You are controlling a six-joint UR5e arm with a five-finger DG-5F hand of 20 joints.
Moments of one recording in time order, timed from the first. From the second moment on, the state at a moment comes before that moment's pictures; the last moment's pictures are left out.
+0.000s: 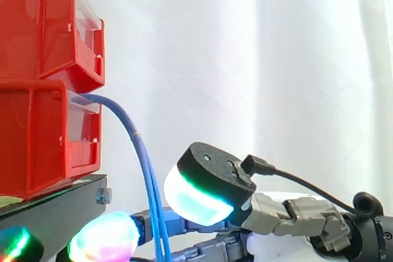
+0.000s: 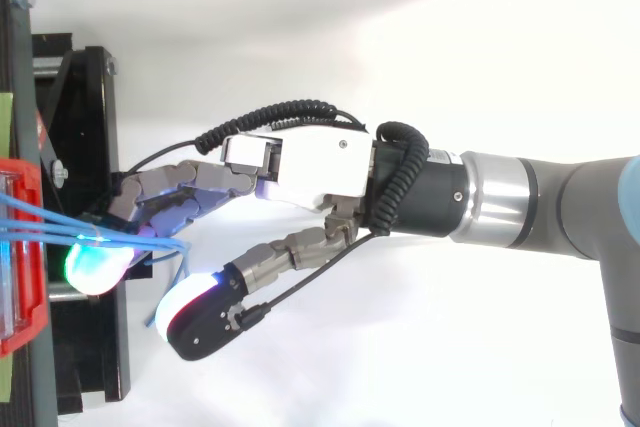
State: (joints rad) arm 0.18 -2.49 -1.17 -2.52 -1.29 -0.08
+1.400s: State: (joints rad) arm 0.13 -2.41 -1.06 -2.81 -1.36 -0.05
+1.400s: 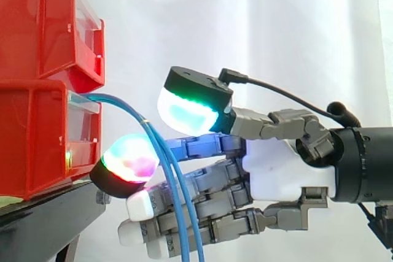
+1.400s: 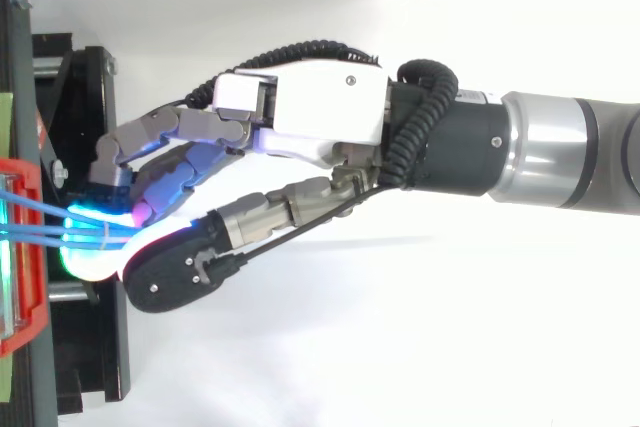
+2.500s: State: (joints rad) arm 0.13 -2.38 -1.02 -2.99 -1.38 -0.05
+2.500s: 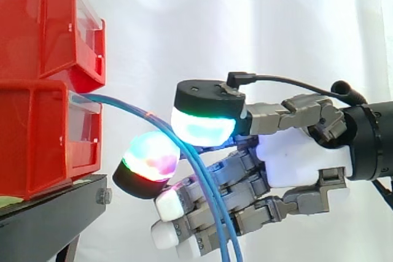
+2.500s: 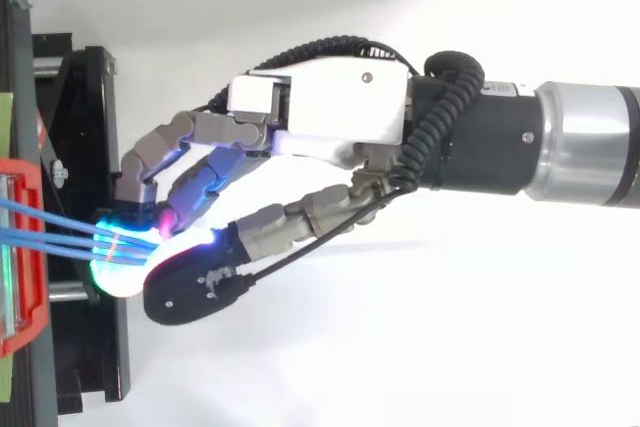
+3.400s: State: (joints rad) arm 0.14 -2.37 -1.00 -2.99 -1.34 -0.06
